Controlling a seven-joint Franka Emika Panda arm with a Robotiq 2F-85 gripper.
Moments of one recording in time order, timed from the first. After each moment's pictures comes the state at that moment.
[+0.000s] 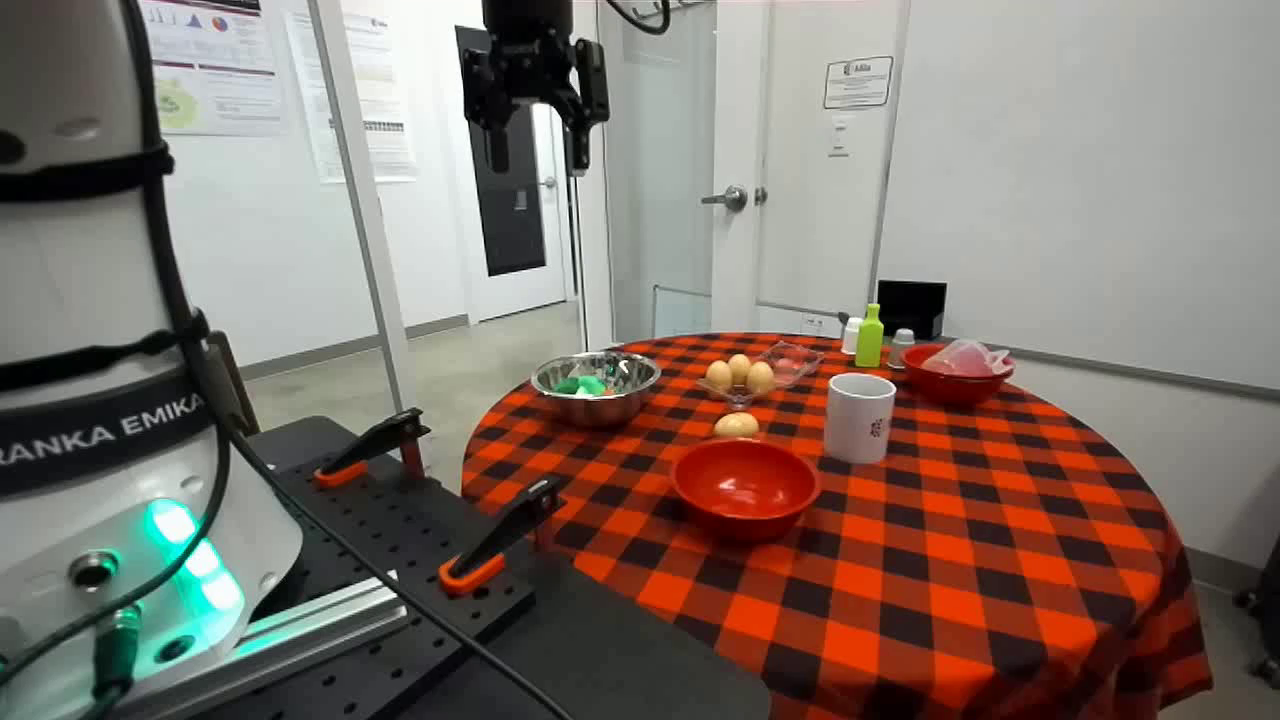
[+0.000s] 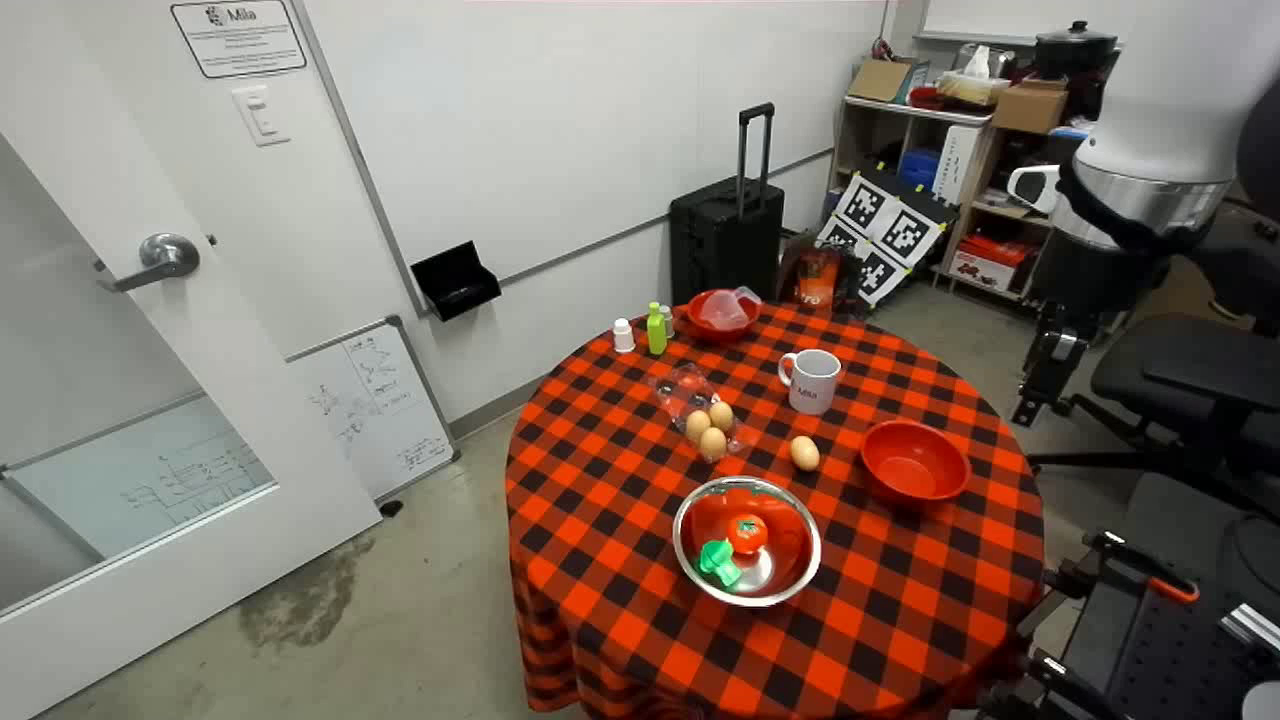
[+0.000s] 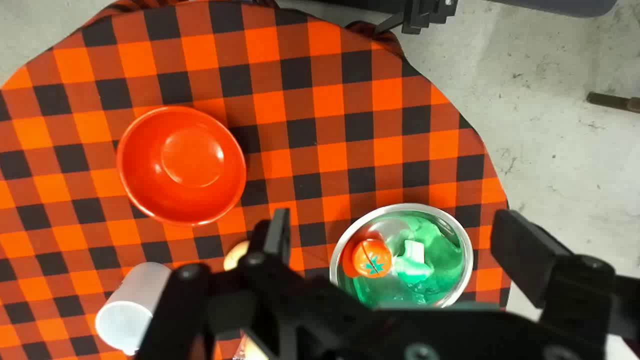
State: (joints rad) arm 0.03 -0.62 -0.03 -2.77 0.01 2.15 -0.16
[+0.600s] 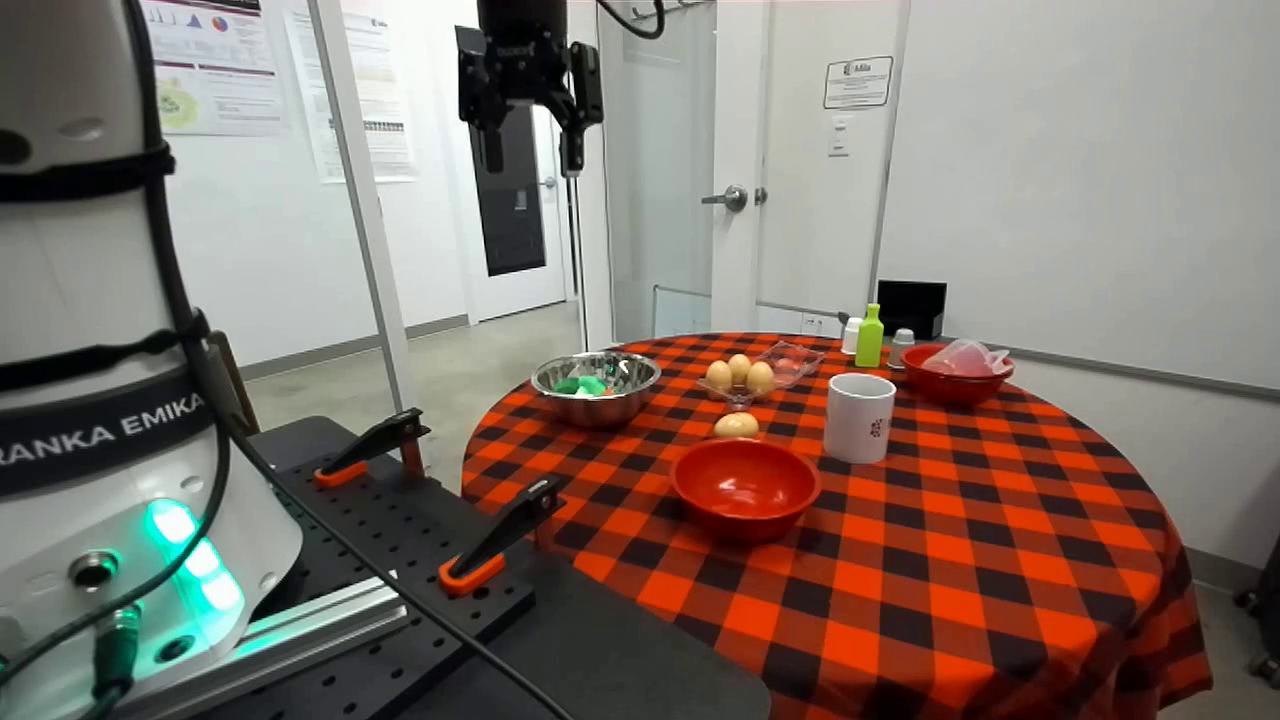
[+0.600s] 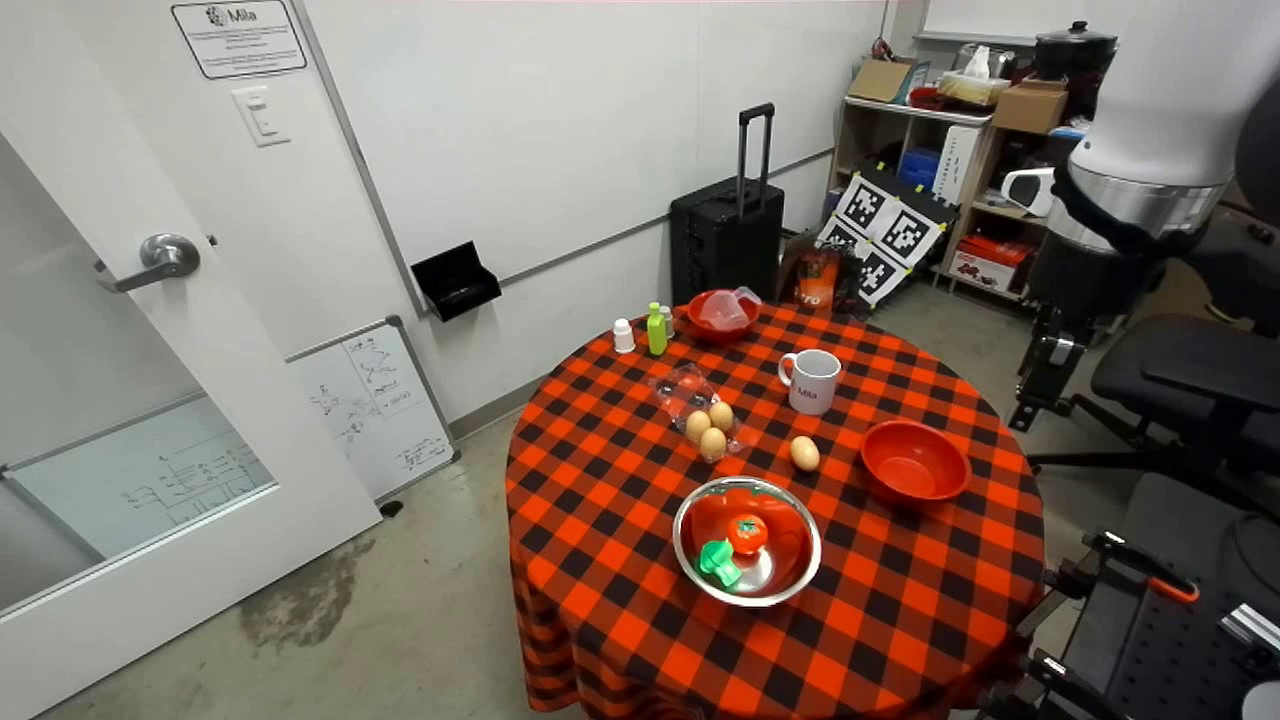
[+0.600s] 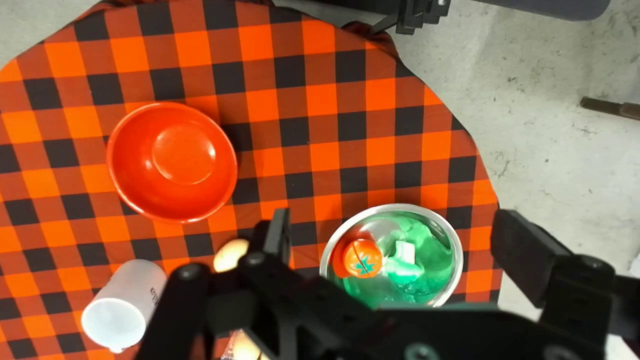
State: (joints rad) arm 0.05 -0.61 -0.03 -2.77 0.02 2.15 -0.16
